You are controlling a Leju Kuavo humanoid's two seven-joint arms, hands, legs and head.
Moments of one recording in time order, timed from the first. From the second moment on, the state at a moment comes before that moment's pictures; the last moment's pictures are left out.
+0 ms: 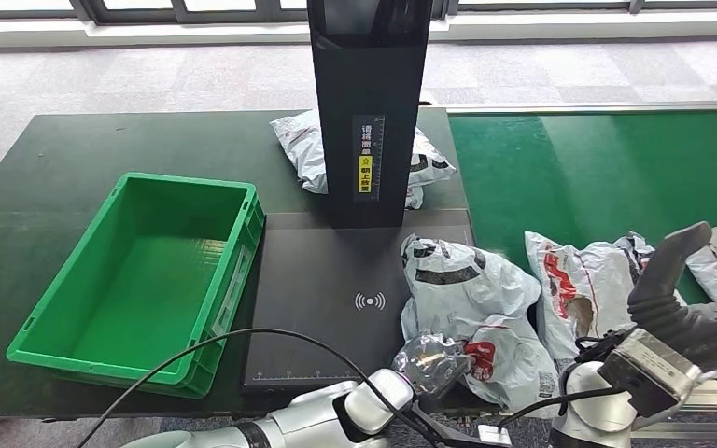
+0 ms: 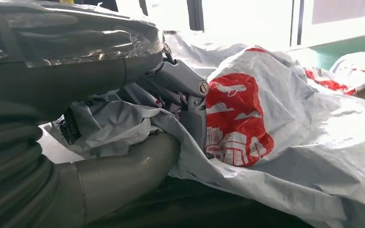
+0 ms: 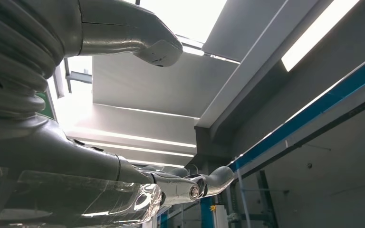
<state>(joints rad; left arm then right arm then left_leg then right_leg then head) -0.62 -0.38 -1.43 -0.50 -0.78 0.32 0.29 -0.12 0.31 -0.21 -1.89 0.57 -0.70 -0.70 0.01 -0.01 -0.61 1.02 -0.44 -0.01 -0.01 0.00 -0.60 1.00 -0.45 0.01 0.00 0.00</state>
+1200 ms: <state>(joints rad) -0.60 -0.25 -0.37 -1.10 -1.56 0.70 0.28 -0.12 0.31 -0.23 -1.89 0.56 -0.70 -0.70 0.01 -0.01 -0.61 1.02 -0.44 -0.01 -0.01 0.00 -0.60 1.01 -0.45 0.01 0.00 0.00</state>
